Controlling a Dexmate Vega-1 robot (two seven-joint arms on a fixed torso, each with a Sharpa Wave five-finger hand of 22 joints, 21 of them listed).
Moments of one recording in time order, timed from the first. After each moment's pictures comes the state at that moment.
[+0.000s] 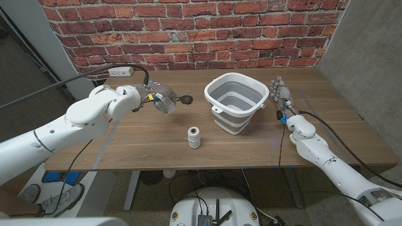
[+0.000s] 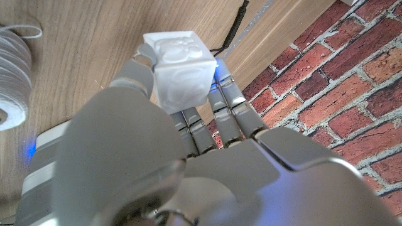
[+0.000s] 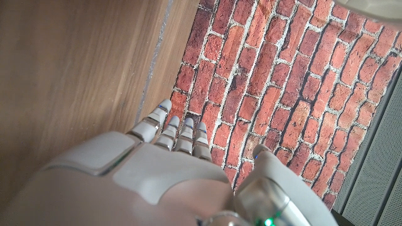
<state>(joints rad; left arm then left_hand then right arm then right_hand) 0.88 1.17 0.42 -2.25 0.74 0.27 -0.49 1.04 -0.01 0.39 -0.17 0.22 0.61 -0.14 0.73 0.20 0.67 -0.21 0.51 0.40 0.67 -0.07 0.47 0.41 0.56 -0.05 0.68 0.27 -0.85 -0.52 -0.34 -1.24 0.59 0.33 -0.08 0.02 0.08 0.36 0.16 0.24 0.11 -0.01 0.19 0.17 0.10 -0.02 0.19 0.19 -0.02 -0.03 0.21 0.35 0.22 -0.04 0.18 0.17</state>
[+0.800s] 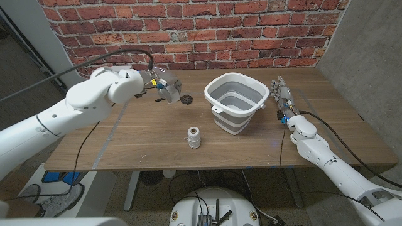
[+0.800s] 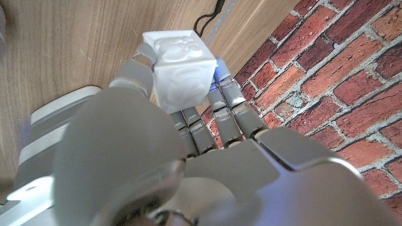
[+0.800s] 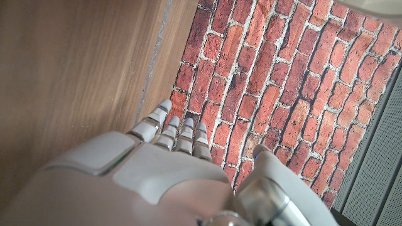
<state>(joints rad) 0.74 1.11 0.44 -2.24 0.75 0.17 -0.59 1.04 -0.01 0.39 -0.17 0.23 0.63 -0.14 0.73 0.20 0.68 -0.21 0.51 0.41 0.68 -0.07 0.46 0.42 0.56 -0.05 0.71 0.28 -0.85 -0.52 -0.34 -1.25 0.60 0.33 -0.08 0.02 0.08 0.36 0.16 0.24 0.11 -0.01 0.19 0.17 0.10 -0.02 0.19 0.19 -0.02 -0.03 0.21 0.35 0.22 -0.04 0.18 0.17</state>
